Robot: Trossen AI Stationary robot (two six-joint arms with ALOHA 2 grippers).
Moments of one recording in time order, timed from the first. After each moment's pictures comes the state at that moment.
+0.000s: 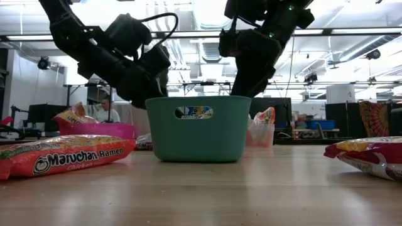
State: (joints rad) left arm 0.10 1.57 0.58 0.43 0.07 0.09; right arm 0.02 1.67 1.12 -0.42 0.02 0.20
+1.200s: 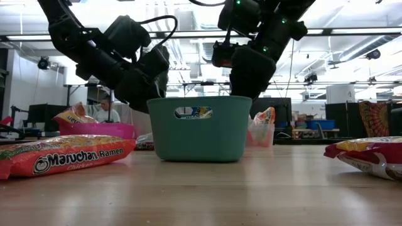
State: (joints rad) left arm 0.10 1.57 0.56 0.44 0.07 0.08; right arm 0.02 1.75 1.12 -0.34 0.02 0.12
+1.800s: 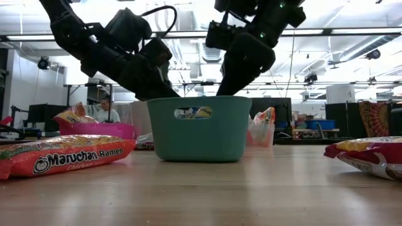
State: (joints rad) left arm 0.10 1.56 0.59 0.48 0.14 0.09; right arm 0.06 1.74 1.19 -0.37 0.09 -0.04
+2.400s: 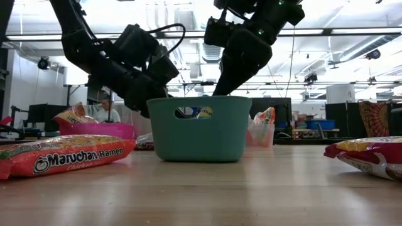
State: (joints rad) left arm 0.12 1.71 0.61 0.56 0.17 0.09; right arm 0.06 1.74 1.21 -0.37 0.09 -0.02
